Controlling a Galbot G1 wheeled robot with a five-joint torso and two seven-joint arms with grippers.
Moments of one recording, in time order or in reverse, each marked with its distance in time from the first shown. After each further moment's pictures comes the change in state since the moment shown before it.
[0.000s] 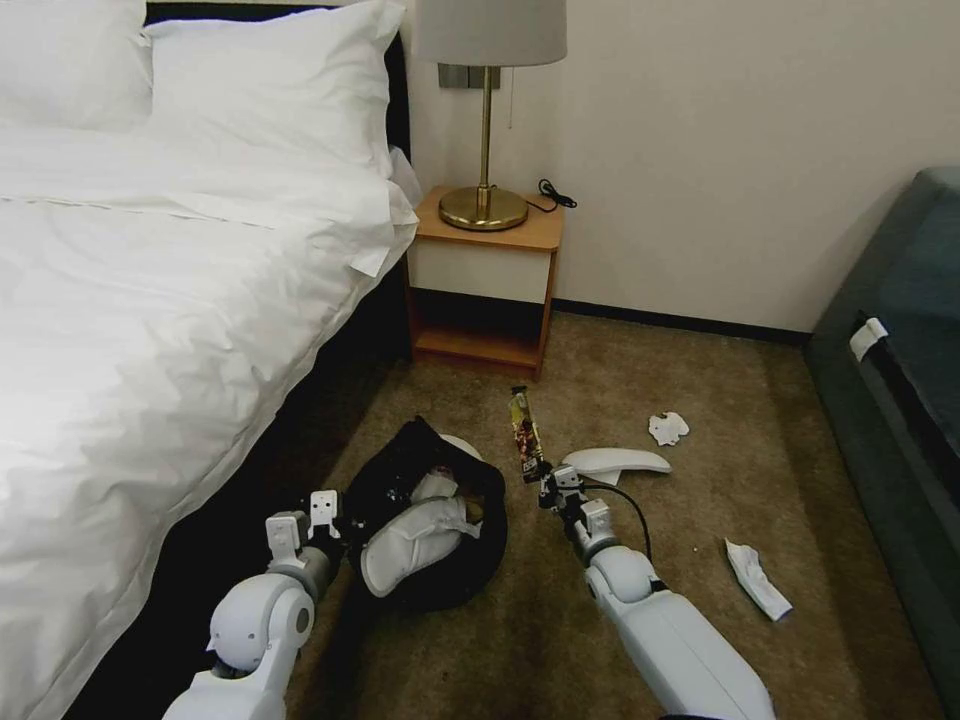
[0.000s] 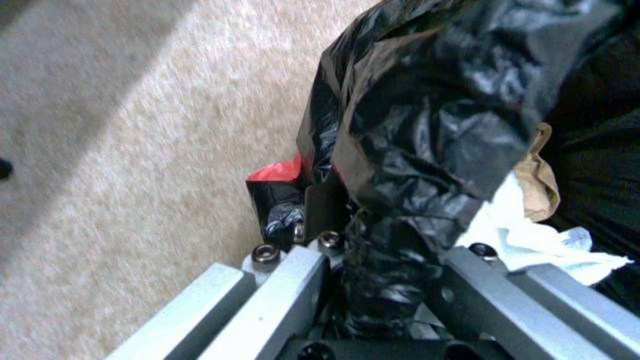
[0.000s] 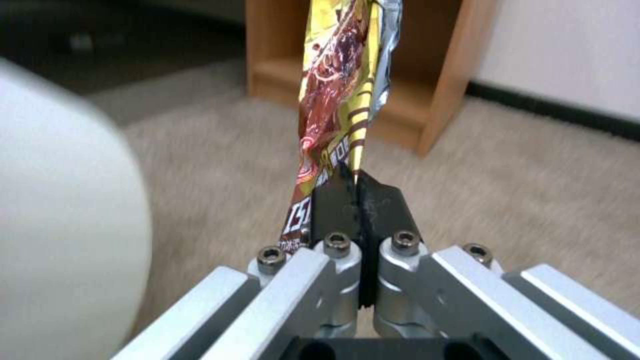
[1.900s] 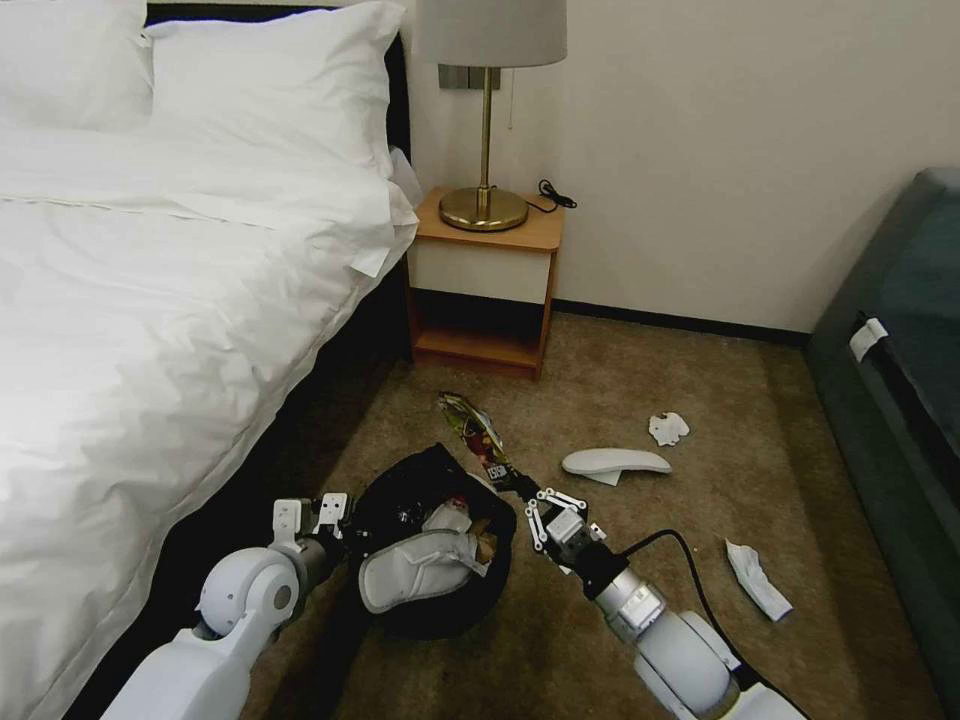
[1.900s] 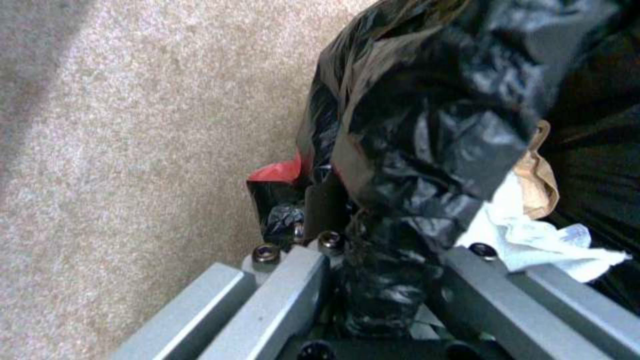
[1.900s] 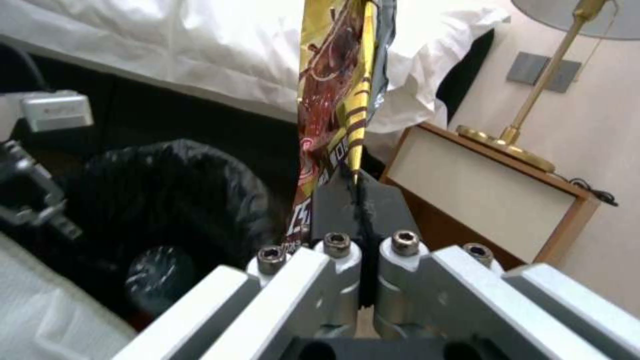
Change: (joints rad) left arm -0.126 0.250 0.138 0.062 -0.289 0.084 -0.056; right arm -0.373 -0.253 -0.014 0.638 -0.267 0.168 -0.033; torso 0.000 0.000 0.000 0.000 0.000
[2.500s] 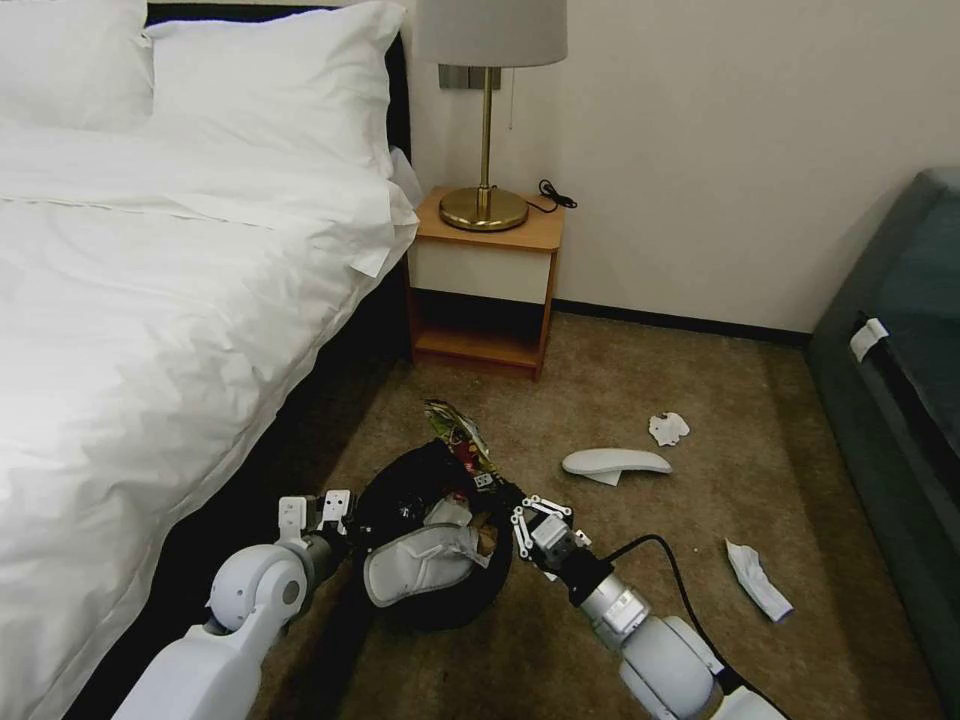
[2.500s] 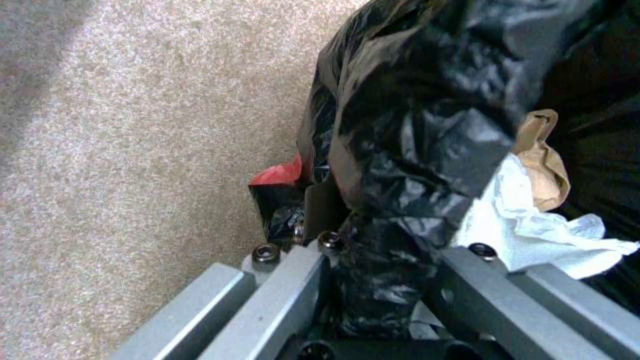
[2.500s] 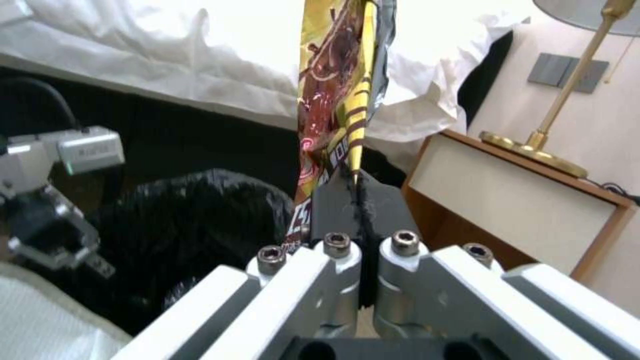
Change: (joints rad) left arm -0.004 -0.024 0.005 0.022 0.017 -0.002 -0.012; right arm 0.046 0.050 -0.066 -0.006 -0.010 -0.034 0.002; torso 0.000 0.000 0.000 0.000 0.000
